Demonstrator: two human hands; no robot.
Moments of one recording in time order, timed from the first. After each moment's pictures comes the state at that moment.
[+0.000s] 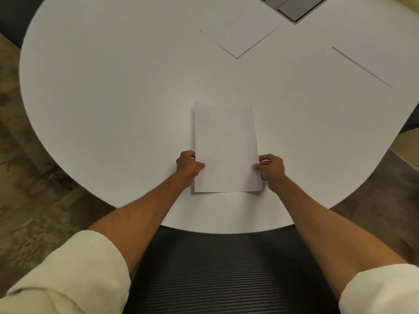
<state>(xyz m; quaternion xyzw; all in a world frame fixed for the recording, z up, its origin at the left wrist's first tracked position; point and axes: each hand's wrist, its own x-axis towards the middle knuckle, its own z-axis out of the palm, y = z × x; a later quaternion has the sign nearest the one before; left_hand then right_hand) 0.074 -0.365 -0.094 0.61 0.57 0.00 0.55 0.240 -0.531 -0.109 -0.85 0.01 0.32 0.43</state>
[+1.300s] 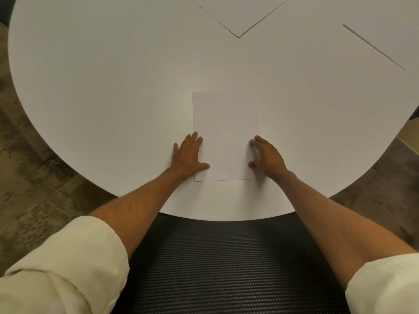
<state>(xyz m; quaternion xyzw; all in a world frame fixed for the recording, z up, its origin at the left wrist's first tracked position) 0.059 -0.366 -0.121 0.89 0.35 -0.15 0.27 0.250 -0.537 -0.124 -0.88 -0.36 0.27 0.10</state>
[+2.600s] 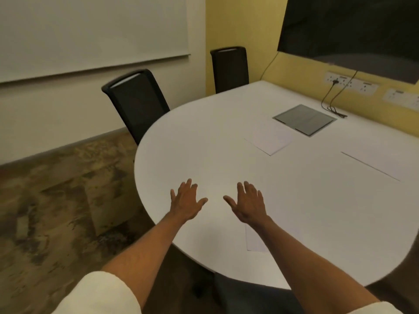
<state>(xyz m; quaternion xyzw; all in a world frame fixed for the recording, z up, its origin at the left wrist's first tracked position) -0.109 -0.296 0.069 0.87 0.45 -0.01 0.21 0.047 -0.415 0.064 -0.87 -0.47 0.09 0.10</state>
